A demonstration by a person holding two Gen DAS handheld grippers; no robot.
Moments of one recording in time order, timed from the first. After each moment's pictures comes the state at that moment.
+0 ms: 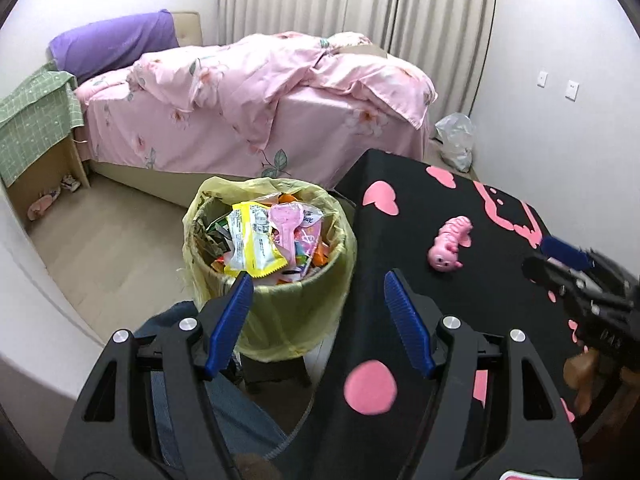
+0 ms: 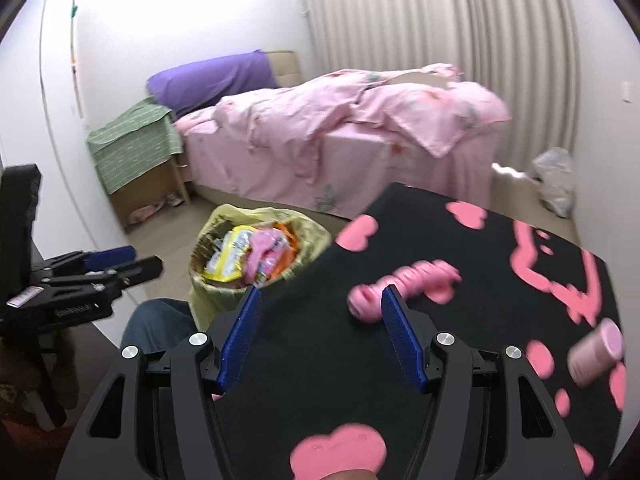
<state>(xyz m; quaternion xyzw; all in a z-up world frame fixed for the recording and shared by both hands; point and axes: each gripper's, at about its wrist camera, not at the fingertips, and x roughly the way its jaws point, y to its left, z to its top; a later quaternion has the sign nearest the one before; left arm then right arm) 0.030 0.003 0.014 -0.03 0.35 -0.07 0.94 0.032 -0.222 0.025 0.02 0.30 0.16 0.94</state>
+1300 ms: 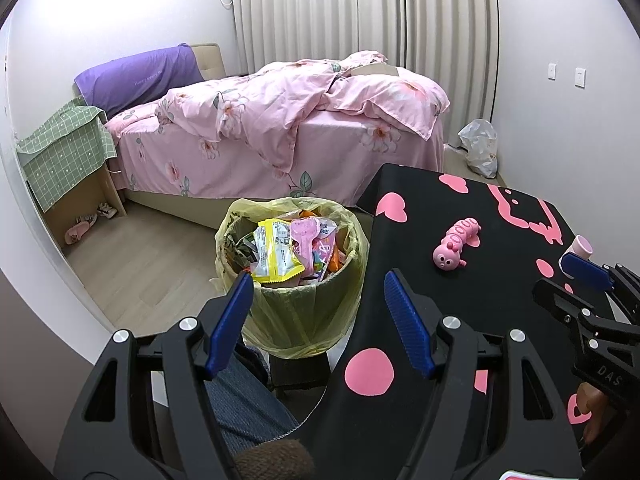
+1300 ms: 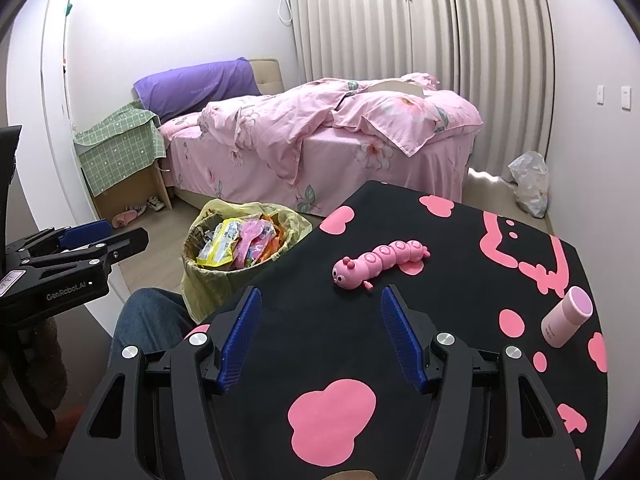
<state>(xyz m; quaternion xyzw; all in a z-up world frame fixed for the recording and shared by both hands) -0.006 -0.024 0.028 0.03 0.31 -0.01 0.95 -0.012 -0.228 0.022 0.01 0.29 0.12 0.95</state>
